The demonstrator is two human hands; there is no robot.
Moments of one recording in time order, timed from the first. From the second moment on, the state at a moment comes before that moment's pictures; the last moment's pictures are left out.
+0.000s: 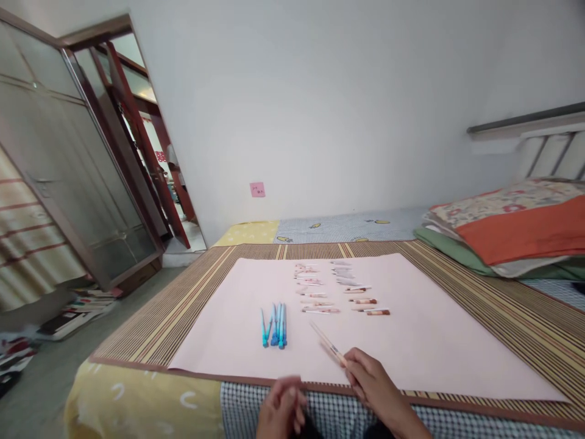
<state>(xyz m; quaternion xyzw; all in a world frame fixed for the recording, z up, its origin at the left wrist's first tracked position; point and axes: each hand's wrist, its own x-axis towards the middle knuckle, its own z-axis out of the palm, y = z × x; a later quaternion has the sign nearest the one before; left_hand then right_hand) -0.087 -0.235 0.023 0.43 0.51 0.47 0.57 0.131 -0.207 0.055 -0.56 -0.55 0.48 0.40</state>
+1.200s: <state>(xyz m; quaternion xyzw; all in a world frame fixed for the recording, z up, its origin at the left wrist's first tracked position) -0.061 -0.254 0.159 0.47 0.43 0.53 0.57 0.140 -0.282 0.191 -0.47 -0.78 0.26 0.33</state>
